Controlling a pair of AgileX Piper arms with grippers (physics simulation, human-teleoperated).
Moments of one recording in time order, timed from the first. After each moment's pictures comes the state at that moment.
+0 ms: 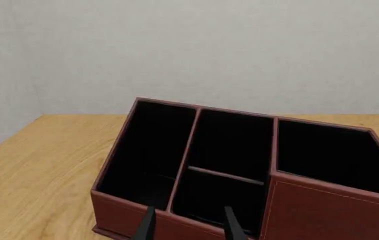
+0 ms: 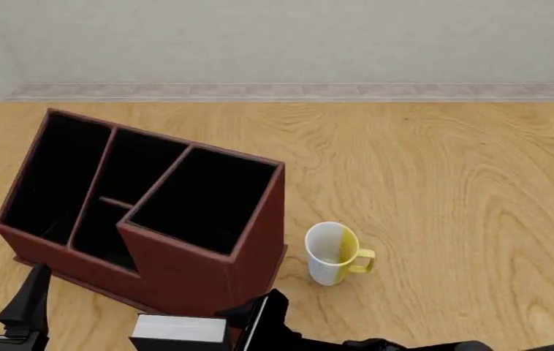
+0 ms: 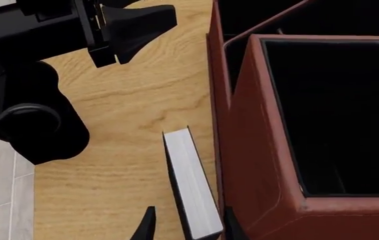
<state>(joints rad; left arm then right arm) 0.00 0.01 0.00 0.00 0.00 1.21 1.61 -0.57 -0.51 -0.02</state>
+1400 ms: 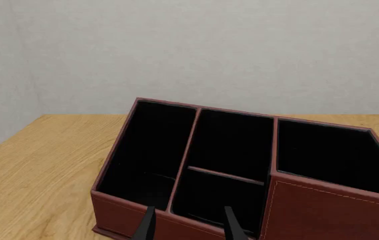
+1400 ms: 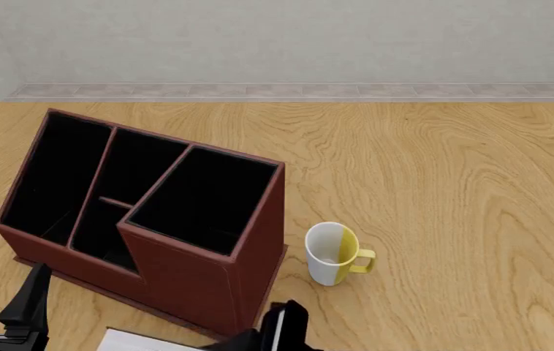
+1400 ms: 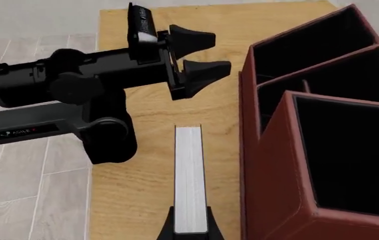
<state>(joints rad) 0.00 0.01 0.00 0.00 0.00 1.33 1.34 -0.59 -0.31 -0.06</state>
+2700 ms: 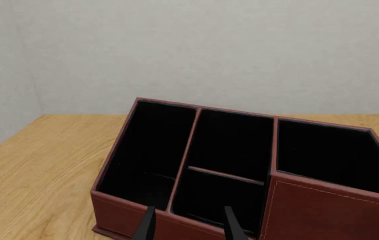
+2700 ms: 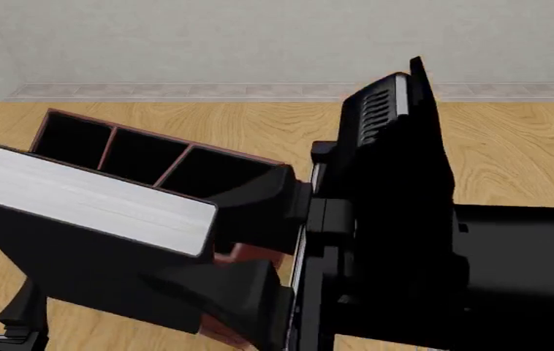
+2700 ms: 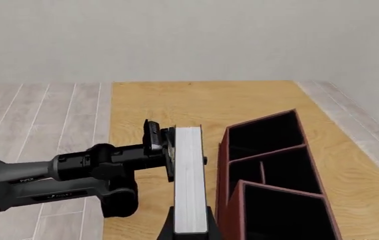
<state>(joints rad) 0.00 0.01 0.00 0.00 0.00 1.33 1.09 -1.15 0.34 -0.13</state>
